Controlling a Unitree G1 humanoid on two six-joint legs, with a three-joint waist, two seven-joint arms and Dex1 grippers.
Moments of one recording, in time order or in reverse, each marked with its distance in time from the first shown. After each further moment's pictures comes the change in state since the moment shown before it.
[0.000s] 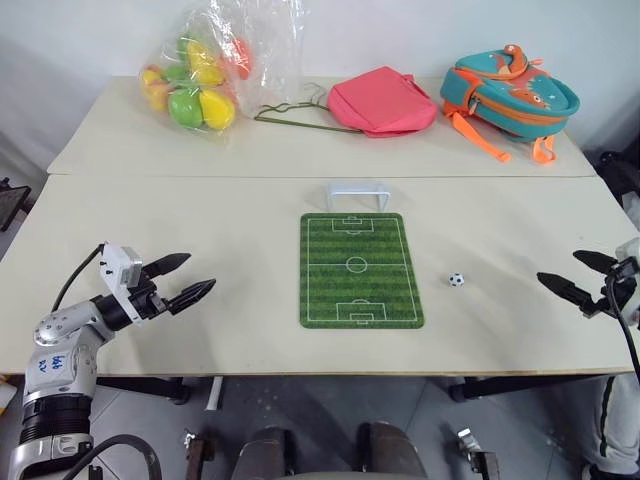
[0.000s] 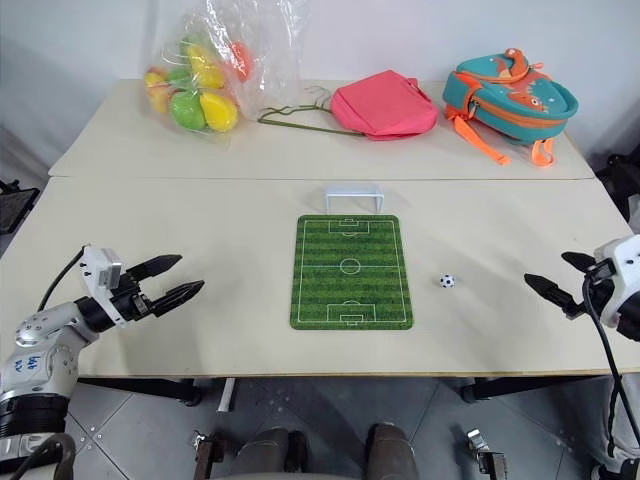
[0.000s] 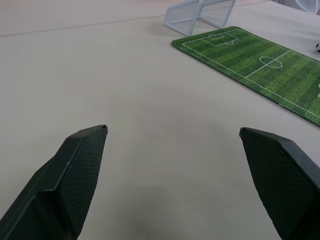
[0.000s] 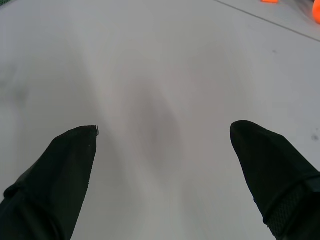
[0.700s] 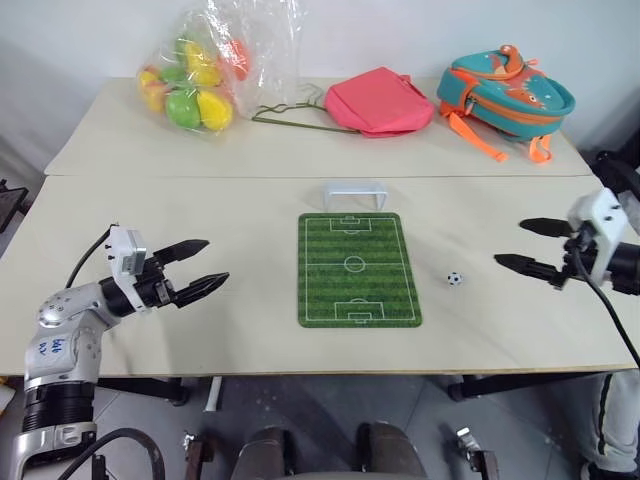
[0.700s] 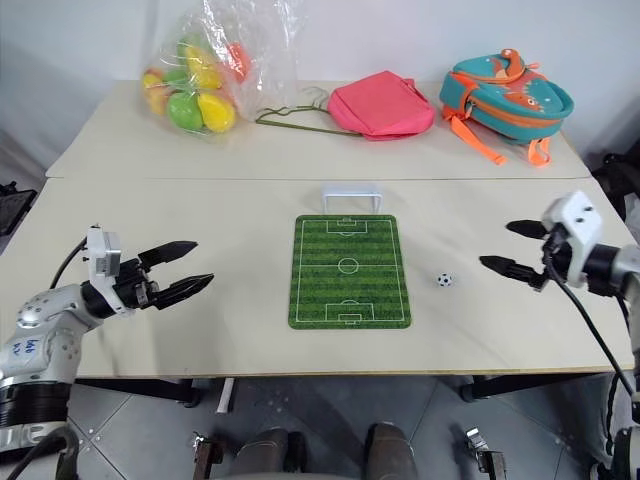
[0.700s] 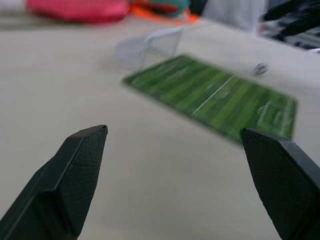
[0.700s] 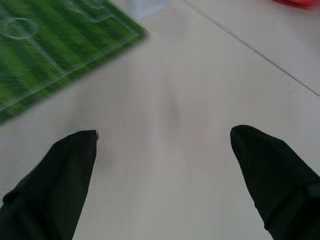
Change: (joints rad) left arm -0.069 -0.032 -0.017 -0.104 -0.061 0.025 -0.139; right arm -0.203 -0.043 0.255 -0.210 -0.034 0.159 0.185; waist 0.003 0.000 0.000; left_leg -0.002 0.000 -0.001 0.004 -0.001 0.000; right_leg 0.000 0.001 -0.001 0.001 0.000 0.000
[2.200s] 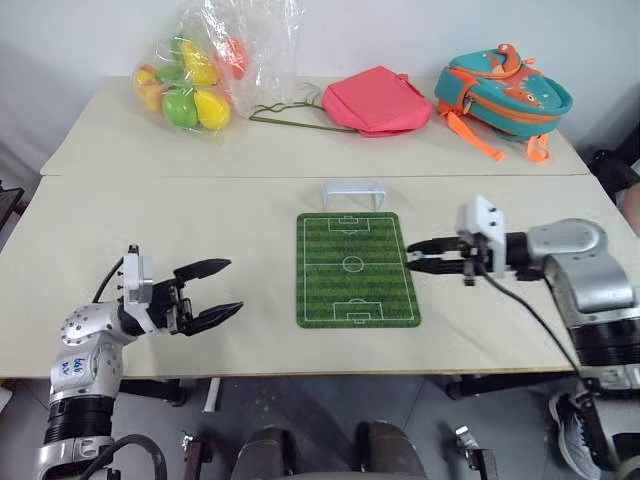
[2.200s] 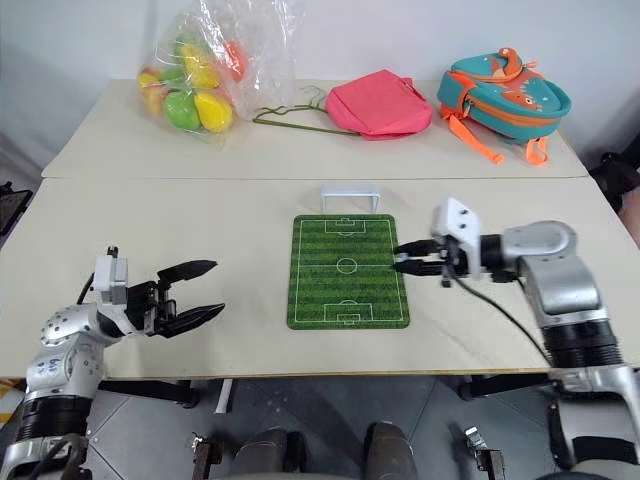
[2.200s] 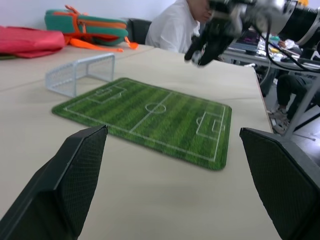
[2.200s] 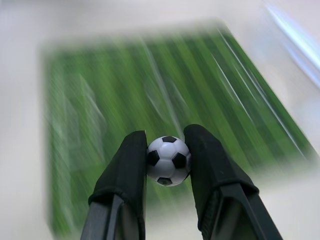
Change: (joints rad) left arm 0.069 -0.060 -0.040 0.039 -0.050 -0.158 -0.183; right arm -0.121 0.262 0.237 -0.377 -0.015 0.157 0.093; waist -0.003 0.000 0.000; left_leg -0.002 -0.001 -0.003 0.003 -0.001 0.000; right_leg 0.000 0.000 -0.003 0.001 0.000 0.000
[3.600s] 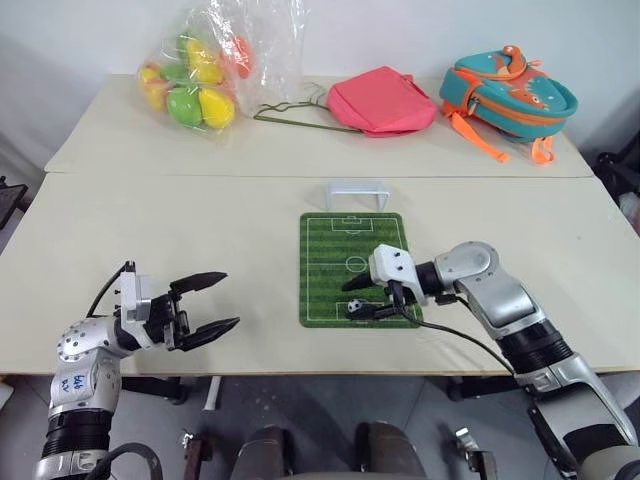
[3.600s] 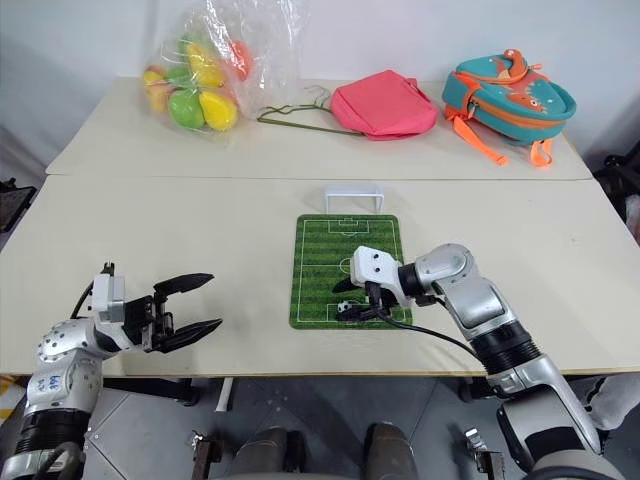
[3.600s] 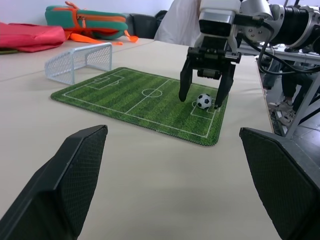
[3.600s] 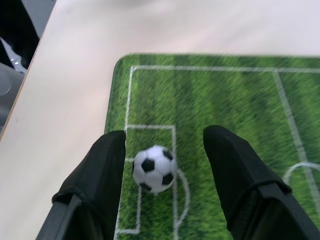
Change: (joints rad) left arm 0.055 -0.004 0.007 -0.003 -0.003 -0.082 -0.007; right arm -0.052 0.139 0.228 0.087 -0.144 -0.118 -0.003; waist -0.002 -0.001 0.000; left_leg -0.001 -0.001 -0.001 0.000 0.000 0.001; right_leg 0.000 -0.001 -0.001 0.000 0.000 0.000
